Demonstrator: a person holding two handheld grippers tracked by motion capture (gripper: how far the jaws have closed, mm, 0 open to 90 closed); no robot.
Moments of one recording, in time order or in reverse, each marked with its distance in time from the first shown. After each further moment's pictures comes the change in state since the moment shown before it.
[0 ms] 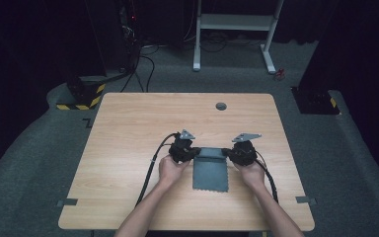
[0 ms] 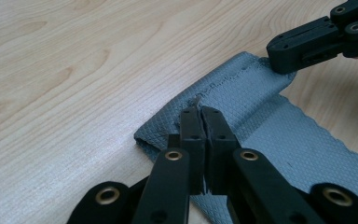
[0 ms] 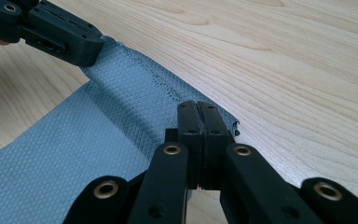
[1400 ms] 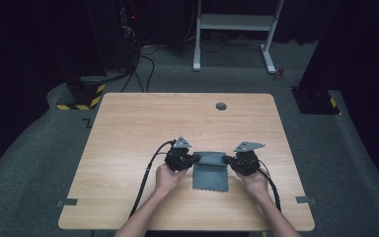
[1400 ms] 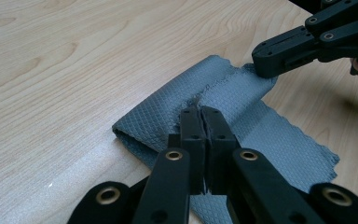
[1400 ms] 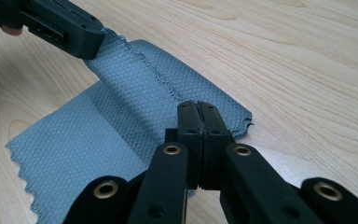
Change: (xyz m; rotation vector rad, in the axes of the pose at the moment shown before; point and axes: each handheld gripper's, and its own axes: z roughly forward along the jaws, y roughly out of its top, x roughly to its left) left arm -0.017 -0.019 -0.022 -0.058 -0.076 0.009; right arm 0.020 -0.018 -0.021 -0.031 0.026 -0.059
